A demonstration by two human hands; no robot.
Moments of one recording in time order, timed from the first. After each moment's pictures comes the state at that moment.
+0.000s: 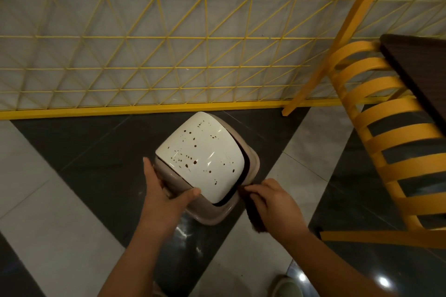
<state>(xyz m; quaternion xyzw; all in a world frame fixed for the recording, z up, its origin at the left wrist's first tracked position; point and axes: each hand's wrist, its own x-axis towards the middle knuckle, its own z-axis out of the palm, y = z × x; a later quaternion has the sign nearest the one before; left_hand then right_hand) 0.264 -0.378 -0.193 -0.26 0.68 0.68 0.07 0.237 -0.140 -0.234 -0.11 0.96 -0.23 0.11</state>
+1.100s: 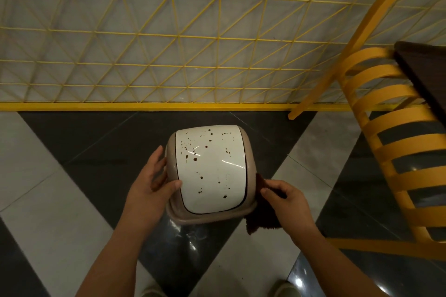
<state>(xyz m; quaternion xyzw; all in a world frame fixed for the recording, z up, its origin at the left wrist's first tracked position) 0.263 -0.417 -0.201 -0.22 0.72 0.66 0.03 0.229 -0.144 -0.220 0.20 0.79 -0.55 0.18</state>
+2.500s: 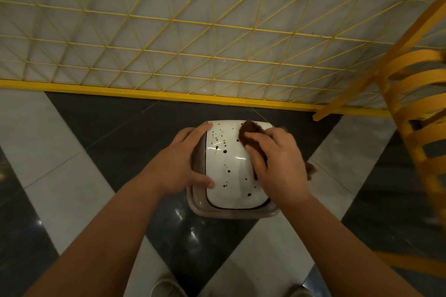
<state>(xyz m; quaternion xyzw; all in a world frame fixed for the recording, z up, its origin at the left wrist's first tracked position) 0.214 -0.459 -0.185 -0.02 0.91 0.39 0.17 0.181 -0.239 -0.173 -0.18 0.95 -0.23 -0.08</state>
